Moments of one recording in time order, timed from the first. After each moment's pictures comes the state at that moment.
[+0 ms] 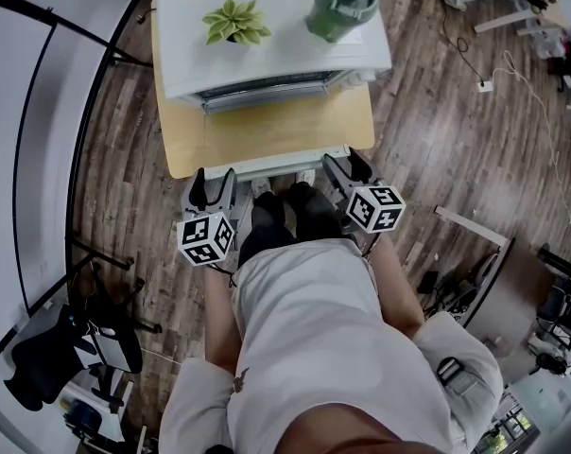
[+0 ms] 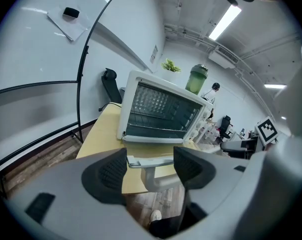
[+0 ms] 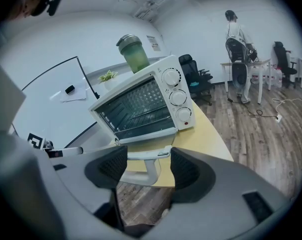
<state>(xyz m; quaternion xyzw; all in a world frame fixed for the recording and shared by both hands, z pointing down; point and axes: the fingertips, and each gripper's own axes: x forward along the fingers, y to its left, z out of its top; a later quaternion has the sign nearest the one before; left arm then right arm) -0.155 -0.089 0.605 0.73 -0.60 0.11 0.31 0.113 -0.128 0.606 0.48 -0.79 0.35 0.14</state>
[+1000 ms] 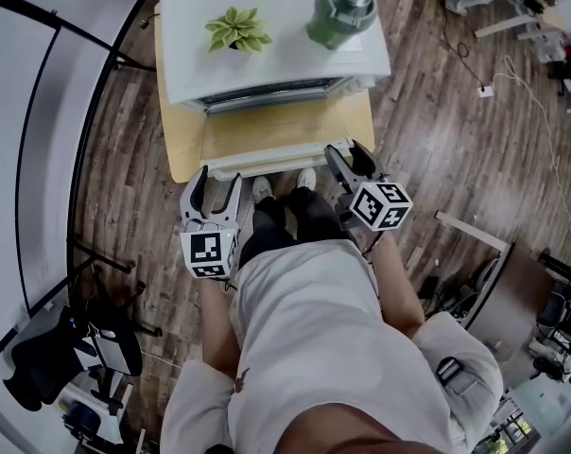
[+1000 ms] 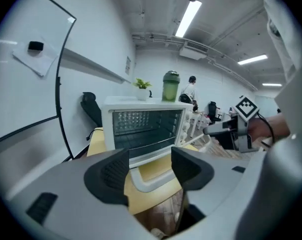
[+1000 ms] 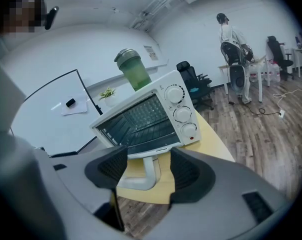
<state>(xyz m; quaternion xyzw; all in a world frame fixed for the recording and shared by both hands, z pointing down) -0.132 -0.100 0.539 0.80 -0.56 0.16 0.16 0.109 -0.159 0.568 0.49 -0.80 0.34 0.08</state>
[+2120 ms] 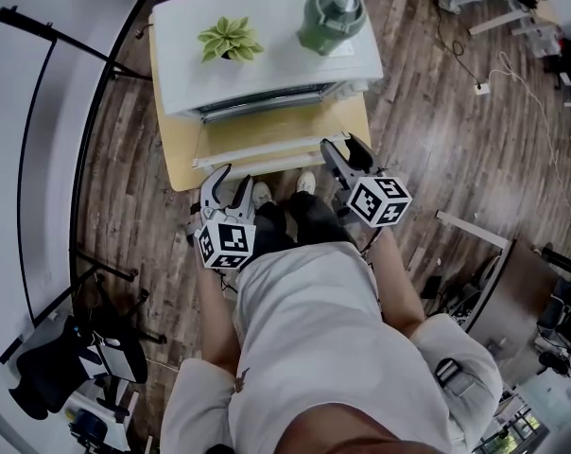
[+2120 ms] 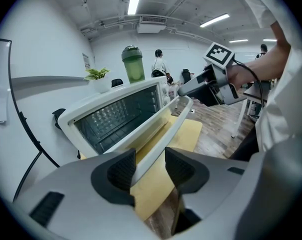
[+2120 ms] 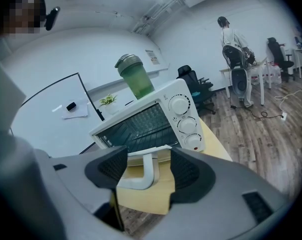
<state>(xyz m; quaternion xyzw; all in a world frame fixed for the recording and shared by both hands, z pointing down) -0.089 -0.109 0.577 0.83 -0.44 0.35 0.05 0.105 -0.181 0.549 0.49 -0.80 0.33 0.06</state>
